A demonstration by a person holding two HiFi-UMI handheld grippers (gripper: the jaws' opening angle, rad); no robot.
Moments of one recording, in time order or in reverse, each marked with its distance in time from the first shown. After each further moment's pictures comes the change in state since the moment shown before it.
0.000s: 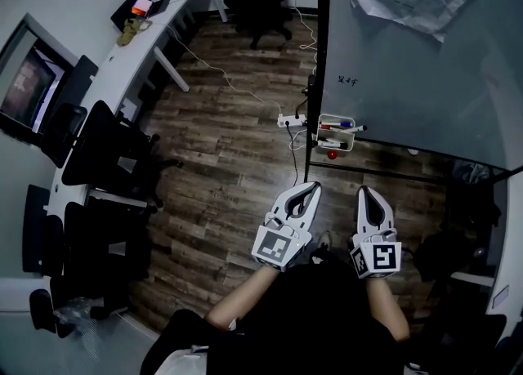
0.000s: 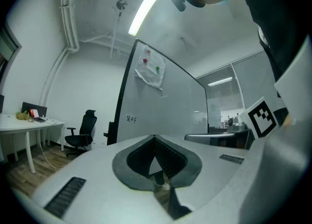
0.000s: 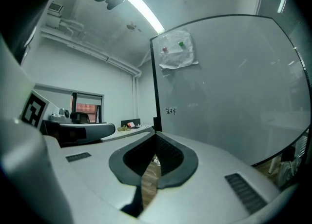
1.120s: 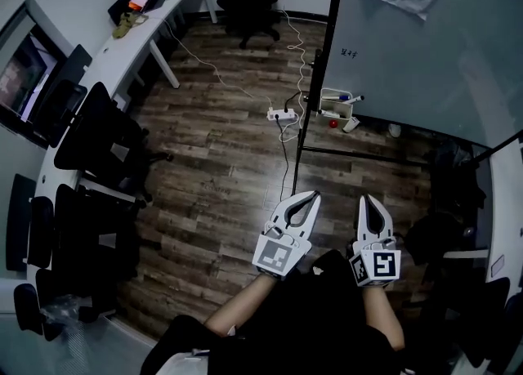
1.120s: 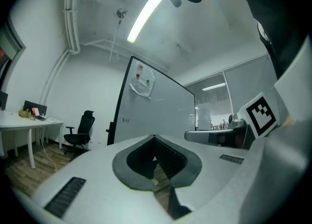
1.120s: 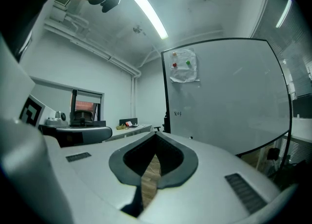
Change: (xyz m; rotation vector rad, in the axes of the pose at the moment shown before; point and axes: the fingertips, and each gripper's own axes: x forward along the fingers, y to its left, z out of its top) left arm -0.142 -0.060 0.006 -0.030 -0.029 -0.028; right arm -0.125 0.095 0.002 -0.034 -0.001 -0.076
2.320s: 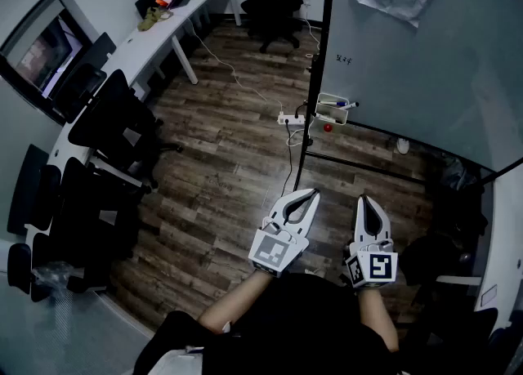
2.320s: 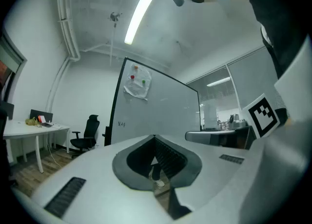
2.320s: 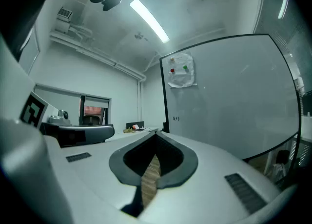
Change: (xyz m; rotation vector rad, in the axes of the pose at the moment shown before) left arm 0.034 -0.056 0.009 0.050 0.006 0.091; right arm -0.022 -0.055 0.017 0.006 -0.035 0.110
